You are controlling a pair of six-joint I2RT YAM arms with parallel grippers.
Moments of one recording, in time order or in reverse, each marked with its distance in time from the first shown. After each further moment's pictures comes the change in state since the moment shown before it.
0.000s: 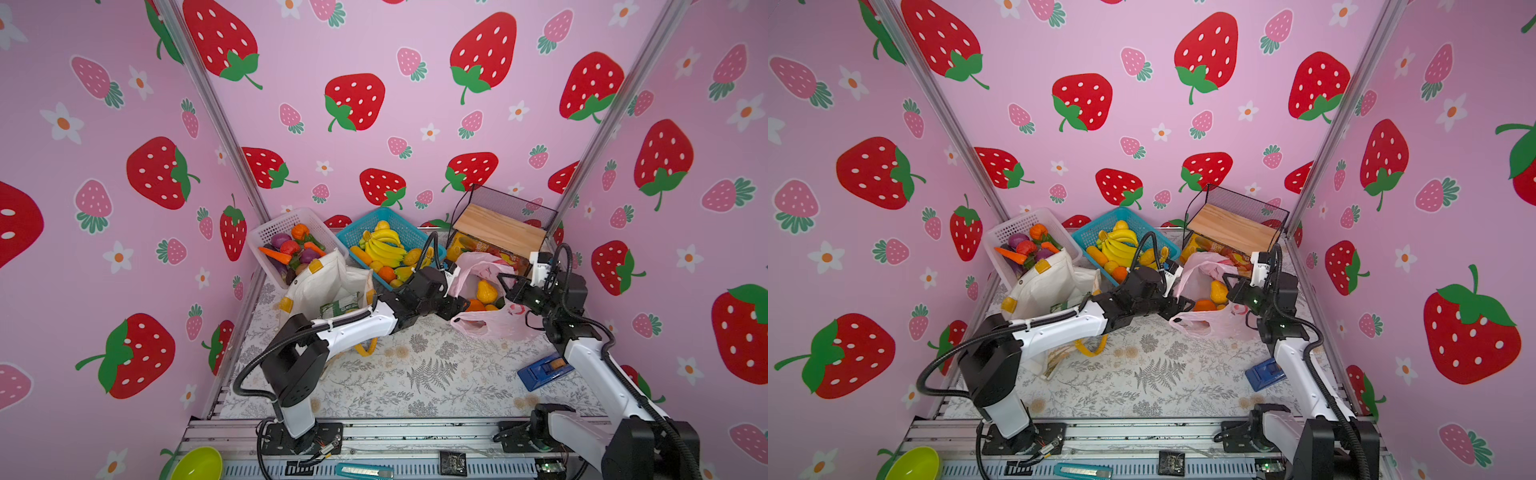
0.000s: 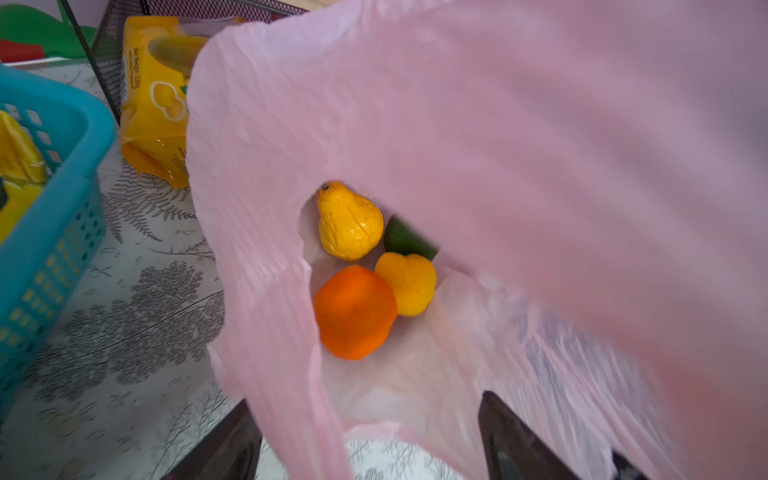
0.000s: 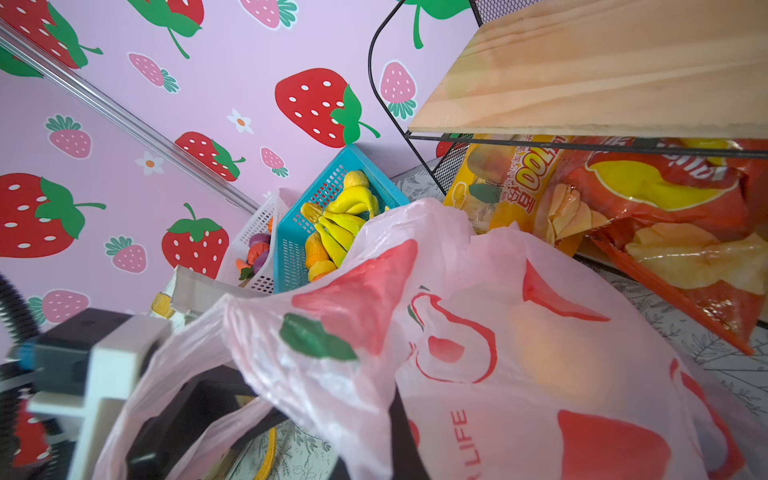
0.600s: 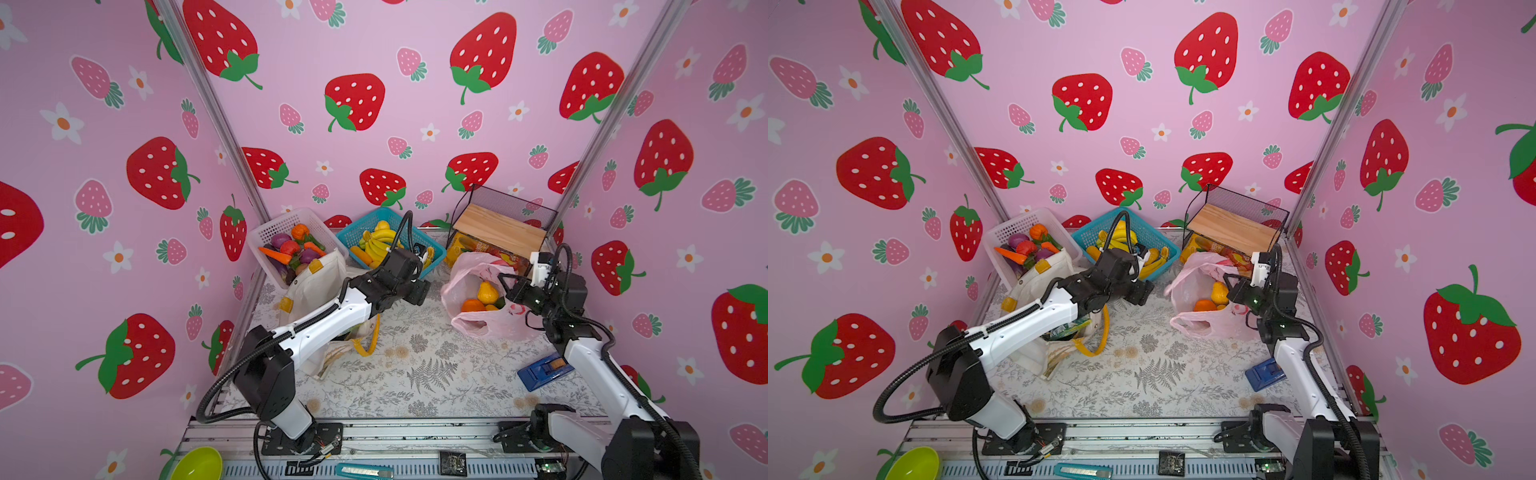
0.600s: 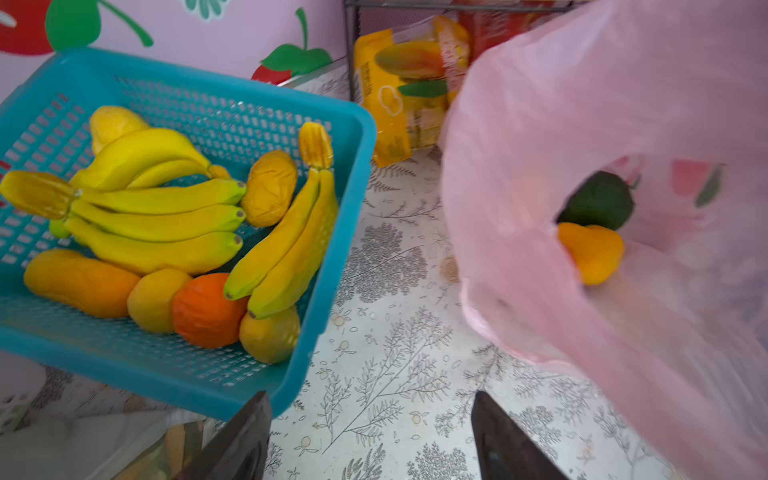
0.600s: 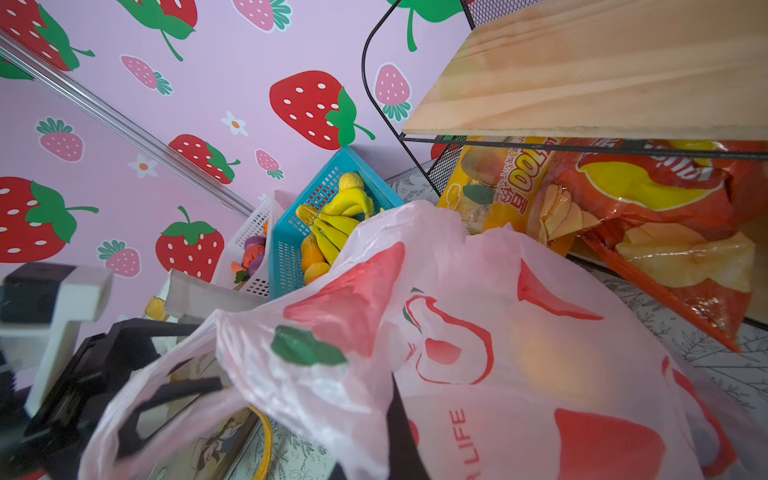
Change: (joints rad) left arm 0.158 -0.051 0.145 -0.378 -0.282 0.133; right arm 0.000 0.000 0.000 -0.003 0.012 0.000
